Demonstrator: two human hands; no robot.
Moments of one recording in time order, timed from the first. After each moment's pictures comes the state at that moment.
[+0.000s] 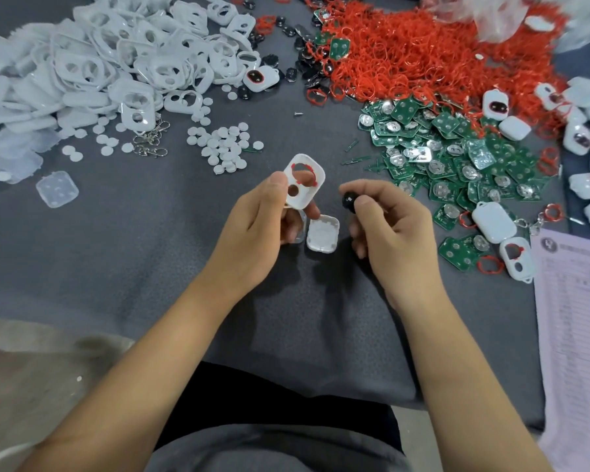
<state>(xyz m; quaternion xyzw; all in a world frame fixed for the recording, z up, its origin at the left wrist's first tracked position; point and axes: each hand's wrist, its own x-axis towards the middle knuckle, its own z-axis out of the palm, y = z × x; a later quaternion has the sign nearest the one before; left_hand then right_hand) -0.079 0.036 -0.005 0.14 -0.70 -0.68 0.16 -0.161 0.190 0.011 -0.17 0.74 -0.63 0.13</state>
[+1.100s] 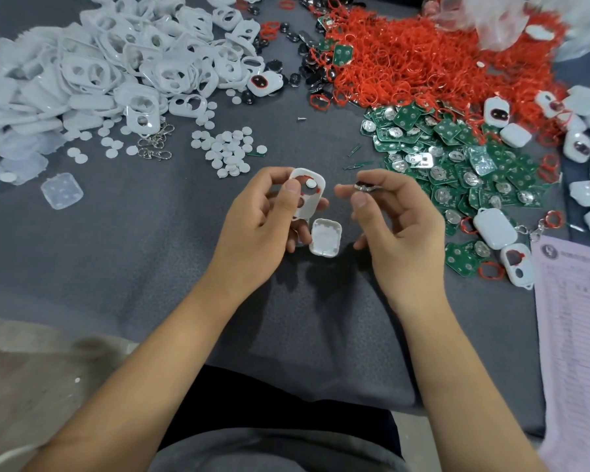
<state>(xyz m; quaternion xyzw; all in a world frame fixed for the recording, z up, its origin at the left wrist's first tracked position) -0.079 0.037 0.003 0.16 -0.69 -0.68 0.18 -0.158 0.191 0.018 -0.21 0.71 -0.67 0.08</state>
